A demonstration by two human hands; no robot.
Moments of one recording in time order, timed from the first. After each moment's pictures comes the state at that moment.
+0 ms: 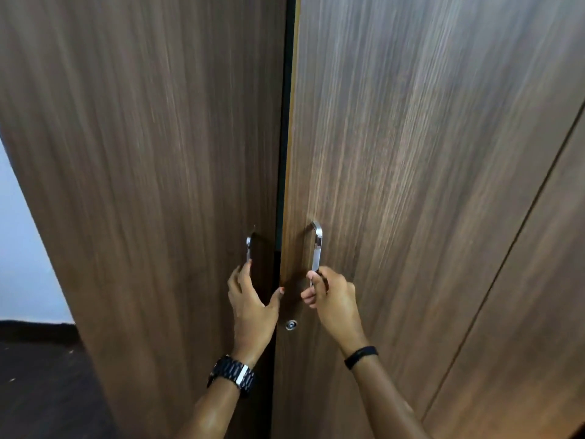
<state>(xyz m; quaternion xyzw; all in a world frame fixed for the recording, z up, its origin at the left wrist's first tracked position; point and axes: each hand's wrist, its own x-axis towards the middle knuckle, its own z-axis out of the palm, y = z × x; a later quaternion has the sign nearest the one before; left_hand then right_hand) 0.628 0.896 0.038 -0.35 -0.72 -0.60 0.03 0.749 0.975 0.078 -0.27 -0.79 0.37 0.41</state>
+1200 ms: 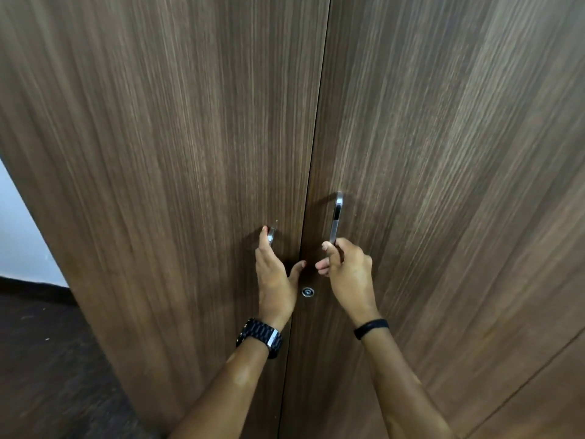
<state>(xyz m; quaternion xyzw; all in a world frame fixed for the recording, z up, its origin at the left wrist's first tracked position) 0.559 0.990 0.039 -0.35 -0.73 -0.58 0.07 0.660 1.056 0.085 -0.28 -0.78 0.36 0.42</state>
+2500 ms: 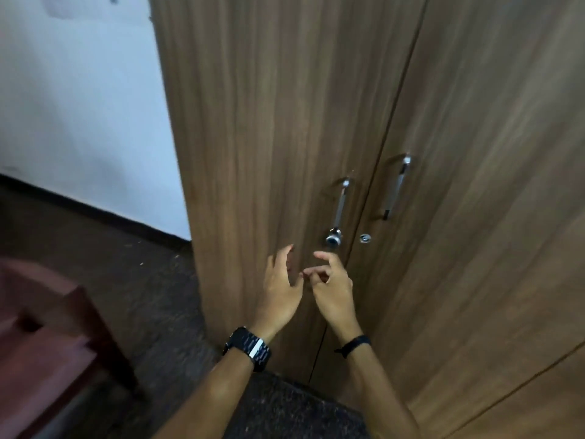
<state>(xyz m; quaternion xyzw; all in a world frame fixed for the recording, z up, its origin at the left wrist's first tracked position) 0.622 0.790 0.006 -0.30 -0.77 -0.56 -0.02 0.694 0.874 0.031 -0.26 -0.80 0.48 0.26</state>
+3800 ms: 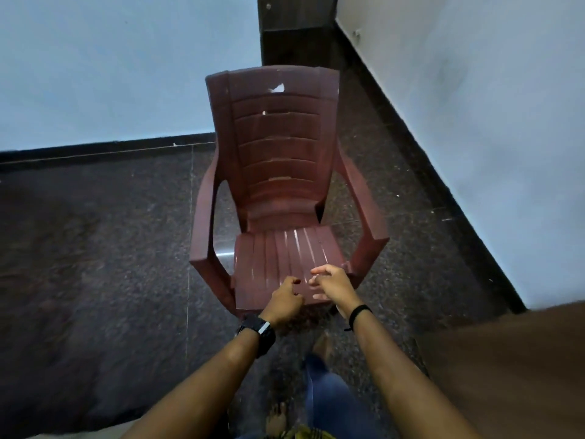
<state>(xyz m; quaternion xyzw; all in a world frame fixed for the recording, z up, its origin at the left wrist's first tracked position) 0.368 0.262 -0.197 0.25 -0.79 -0.52 -0.21 0.295 0.376 -0.178 -0.09 -0.76 0.53 -0.36</state>
